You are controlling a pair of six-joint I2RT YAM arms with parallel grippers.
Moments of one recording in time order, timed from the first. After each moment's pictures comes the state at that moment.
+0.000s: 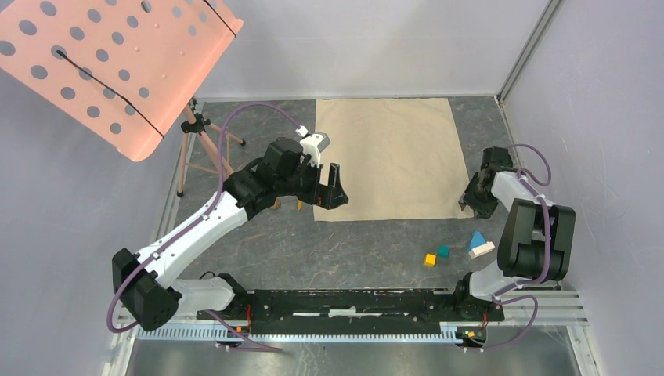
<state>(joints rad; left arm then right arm) -0.70 1.22 1.13 -0.54 0.24 -0.38 -0.22 1.54 0.88 -0.58 0.13 0.37</state>
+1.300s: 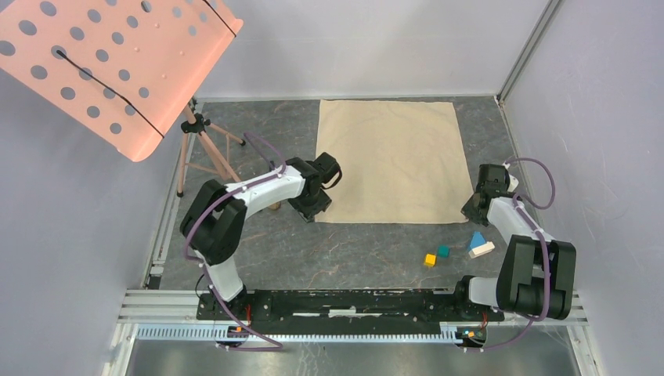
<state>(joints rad) -0.70 1.75 1.22 -0.87 -0.25 -1.39 -0.18 1.32 0.66 -0.43 0.22 0.52</state>
